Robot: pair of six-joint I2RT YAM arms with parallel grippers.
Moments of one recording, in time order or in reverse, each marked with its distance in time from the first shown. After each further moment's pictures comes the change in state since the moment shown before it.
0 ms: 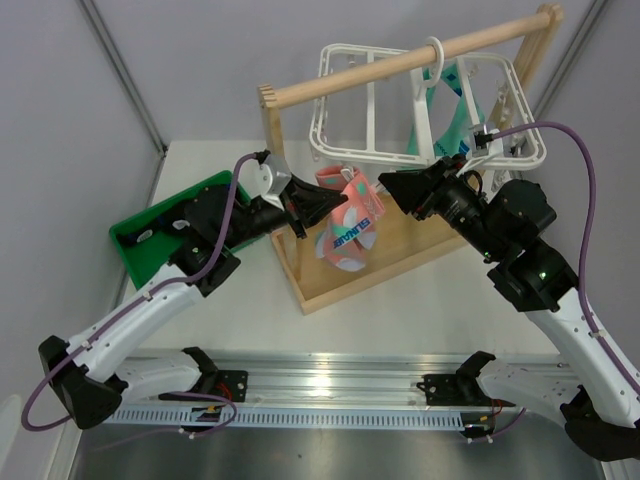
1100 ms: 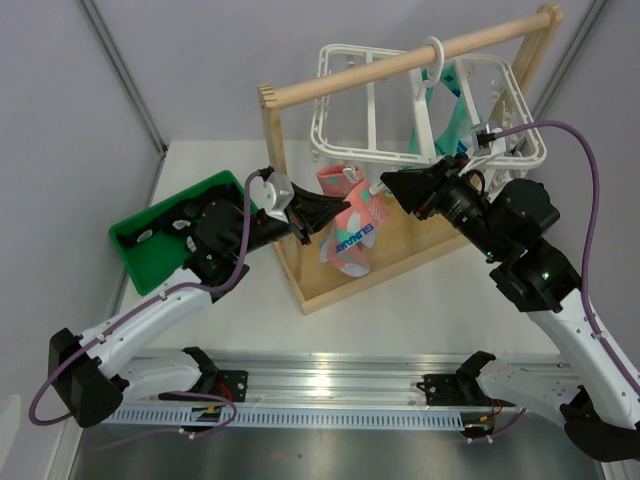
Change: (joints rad) left arm -0.002 0.015 -0.157 0.248 0.018 0.034; right arm -0.006 -0.001 0.014 -0.015 -0.006 -0.009
